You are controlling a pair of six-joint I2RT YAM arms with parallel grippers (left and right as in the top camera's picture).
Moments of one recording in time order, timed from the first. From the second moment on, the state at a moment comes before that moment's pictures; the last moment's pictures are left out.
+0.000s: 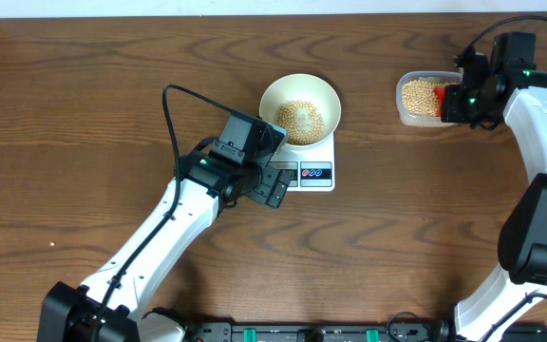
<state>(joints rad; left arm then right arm) -0.47 1.45 1.03 -0.70 0.12 0.01 -0.15 1.92 1.50 -0.77 -0.29 -0.09</state>
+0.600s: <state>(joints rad) -0.47 1.45 1.03 -0.70 0.12 0.01 -0.21 1.92 1.50 -0.73 -0.57 -0.05</state>
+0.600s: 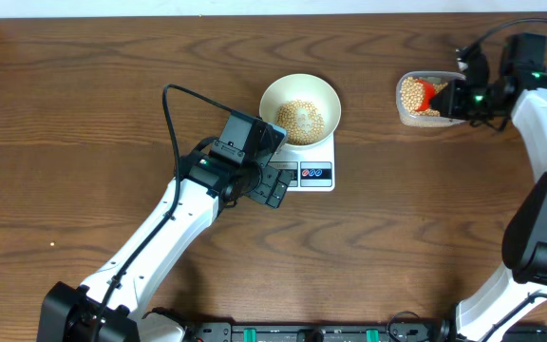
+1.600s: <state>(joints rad) -0.47 1.45 1.03 -0.70 0.12 0.01 -0.45 1.96 1.49 -0.75 -0.88 -0.03</state>
